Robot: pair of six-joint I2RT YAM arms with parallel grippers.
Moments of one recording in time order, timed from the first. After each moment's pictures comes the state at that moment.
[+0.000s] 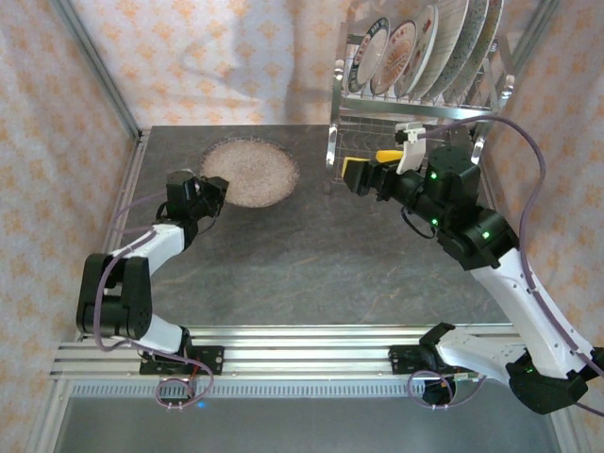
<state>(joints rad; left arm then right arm) -0.01 1.50 0.76 0.30 0.30 -1.26 0.59 1.03 1.39 -0.55 -0.07 0.35</state>
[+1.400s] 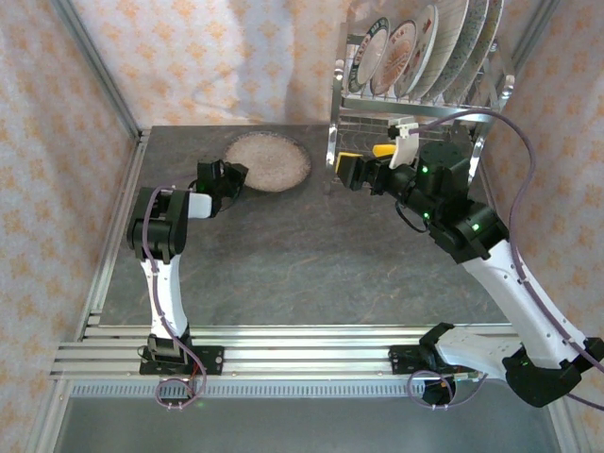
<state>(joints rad) -0.03 2.15 1.19 0.50 0.33 -1.25 0.59 1.09 1.40 -0.51 -0.05 0.34</state>
